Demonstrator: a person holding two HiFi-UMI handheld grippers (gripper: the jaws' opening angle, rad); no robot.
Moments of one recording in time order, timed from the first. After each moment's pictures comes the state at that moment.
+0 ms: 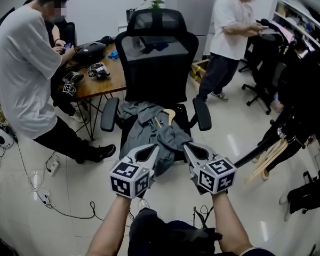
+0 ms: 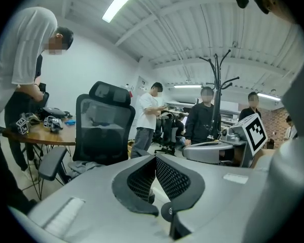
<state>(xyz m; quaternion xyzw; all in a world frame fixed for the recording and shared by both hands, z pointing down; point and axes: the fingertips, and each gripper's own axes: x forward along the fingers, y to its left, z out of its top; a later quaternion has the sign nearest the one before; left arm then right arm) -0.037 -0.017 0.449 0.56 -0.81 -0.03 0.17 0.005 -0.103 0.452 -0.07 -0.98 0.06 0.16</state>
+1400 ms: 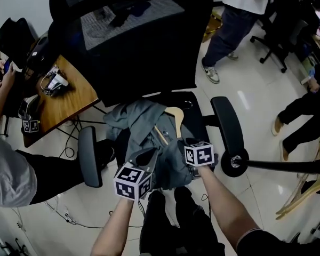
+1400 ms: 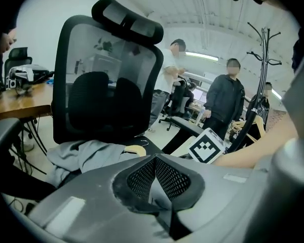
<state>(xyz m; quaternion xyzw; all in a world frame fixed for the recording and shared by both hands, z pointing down) -0.280 -0.147 0.668 0.57 -0.75 0.04 0.34 -0.243 -0.256 0.819 0.05 -0.87 0.24 0.43</state>
